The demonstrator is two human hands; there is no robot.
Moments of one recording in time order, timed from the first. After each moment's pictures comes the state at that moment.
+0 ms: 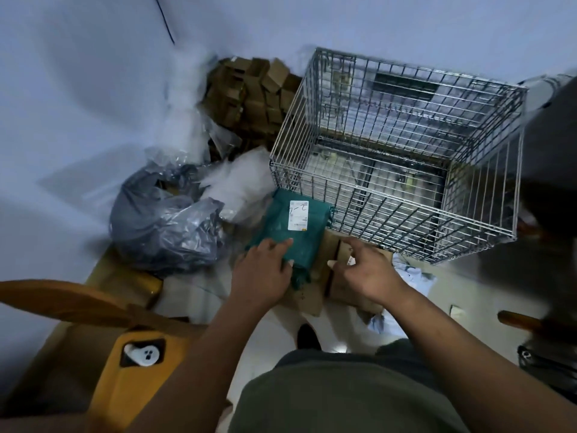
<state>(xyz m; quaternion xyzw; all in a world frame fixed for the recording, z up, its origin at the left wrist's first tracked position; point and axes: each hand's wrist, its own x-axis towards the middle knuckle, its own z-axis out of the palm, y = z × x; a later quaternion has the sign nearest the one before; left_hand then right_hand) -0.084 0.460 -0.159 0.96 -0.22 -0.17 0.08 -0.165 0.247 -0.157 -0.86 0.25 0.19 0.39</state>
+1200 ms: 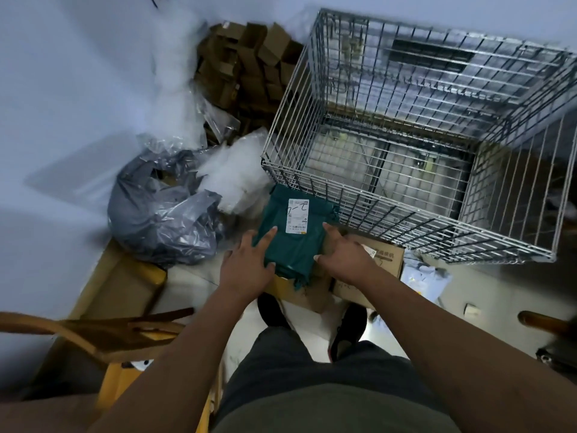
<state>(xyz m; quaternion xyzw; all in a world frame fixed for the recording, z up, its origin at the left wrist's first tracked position) 0.011 0.422 -0.235 0.95 -0.15 -0.26 0.04 -0.047 0.198 -0.248 -0.83 0.20 0.32 0.40</state>
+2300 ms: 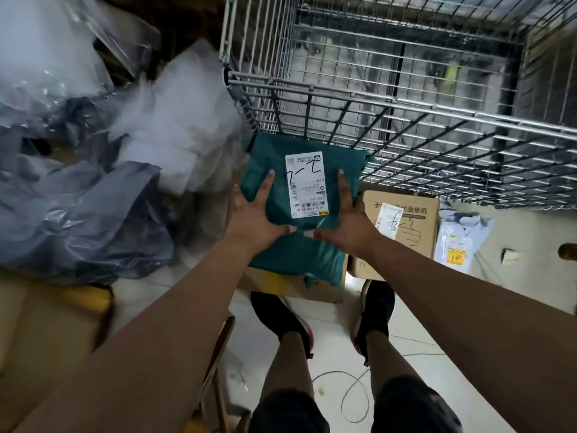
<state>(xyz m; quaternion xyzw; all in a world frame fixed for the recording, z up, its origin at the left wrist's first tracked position) 0.175 0.430 -0.552 0.88 -0.12 -0.42 0.17 0.050 0.250 -0.551 -0.78 0.34 0.26 0.46</state>
